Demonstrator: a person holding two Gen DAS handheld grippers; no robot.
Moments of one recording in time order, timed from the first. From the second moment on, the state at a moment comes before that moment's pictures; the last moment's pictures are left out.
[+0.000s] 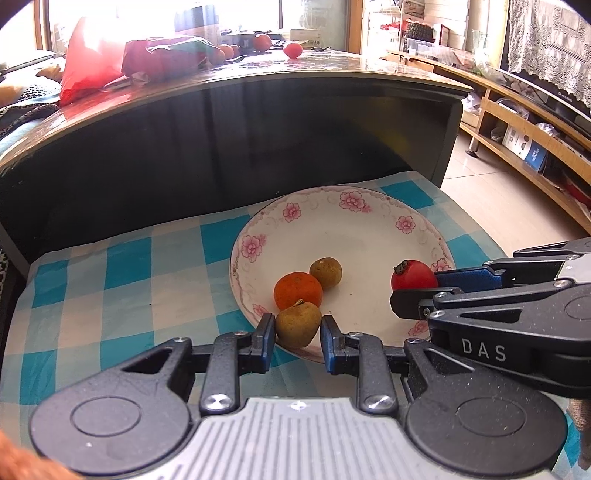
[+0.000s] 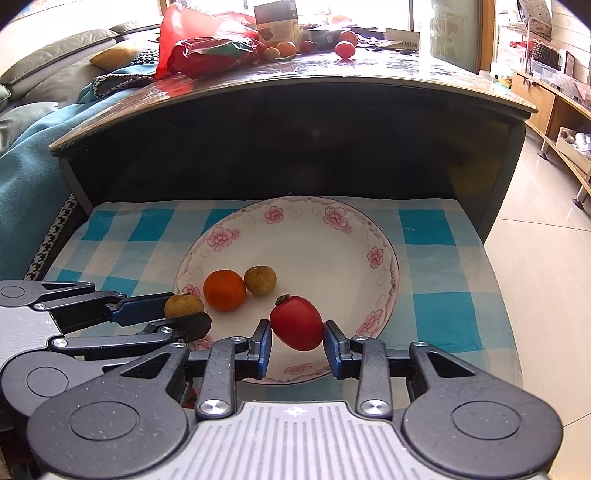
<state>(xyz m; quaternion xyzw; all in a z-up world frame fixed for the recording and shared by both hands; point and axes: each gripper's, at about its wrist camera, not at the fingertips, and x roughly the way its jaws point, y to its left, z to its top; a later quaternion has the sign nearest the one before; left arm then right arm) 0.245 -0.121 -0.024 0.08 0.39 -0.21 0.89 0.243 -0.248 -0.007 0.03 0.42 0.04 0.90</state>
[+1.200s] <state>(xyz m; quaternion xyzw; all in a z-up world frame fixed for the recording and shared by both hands) 0.237 -0.095 0.004 0.06 0.37 -0.20 0.90 0.228 -0.258 0.015 0.04 0.39 0.05 0.92</state>
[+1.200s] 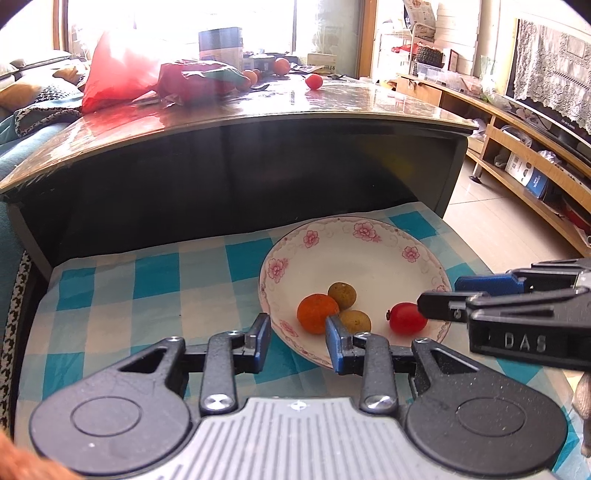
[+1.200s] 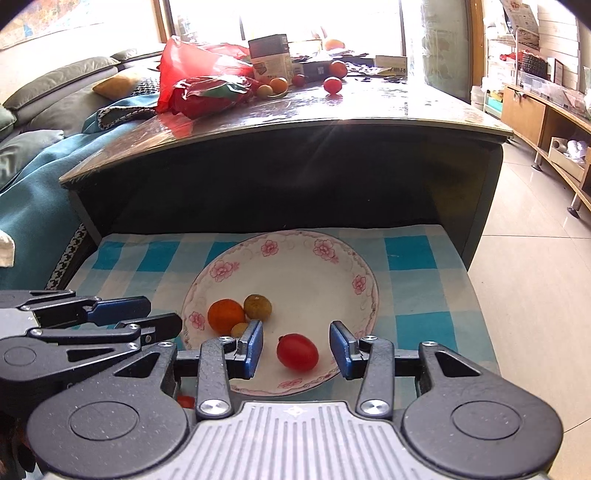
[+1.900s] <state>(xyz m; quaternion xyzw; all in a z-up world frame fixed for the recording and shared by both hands) 0.205 -0.032 -0.008 0.06 0.40 -0.21 0.89 0.187 -0.184 -0.021 0.01 0.46 0.20 0.86</state>
